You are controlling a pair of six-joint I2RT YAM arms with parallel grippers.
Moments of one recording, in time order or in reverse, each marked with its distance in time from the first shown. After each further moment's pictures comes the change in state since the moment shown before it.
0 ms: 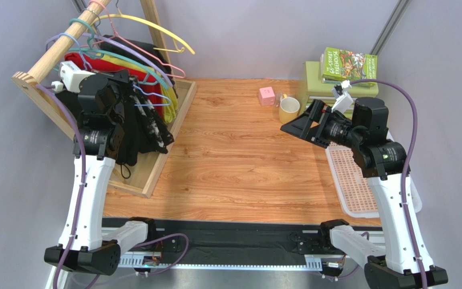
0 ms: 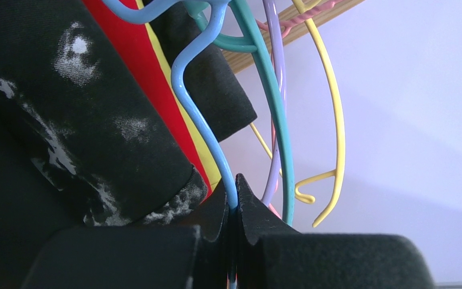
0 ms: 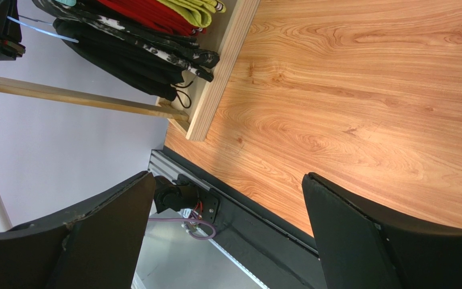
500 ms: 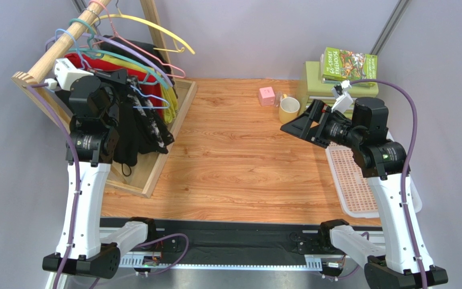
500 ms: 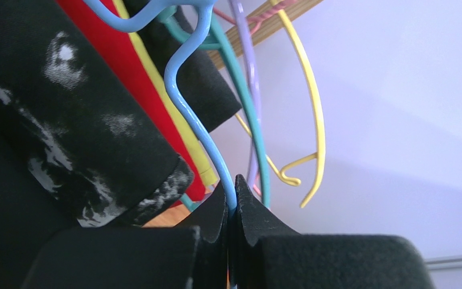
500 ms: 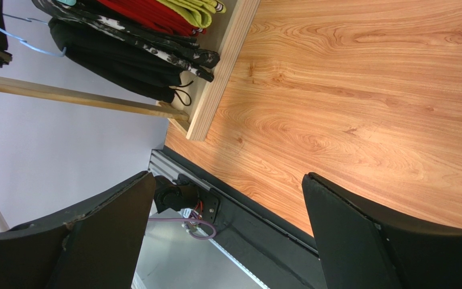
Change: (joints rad) left arm 0.001 -0.031 0.043 -0.053 0.048 0.041; right arm 0.000 0.001 0.000 0.000 -0.001 0.000
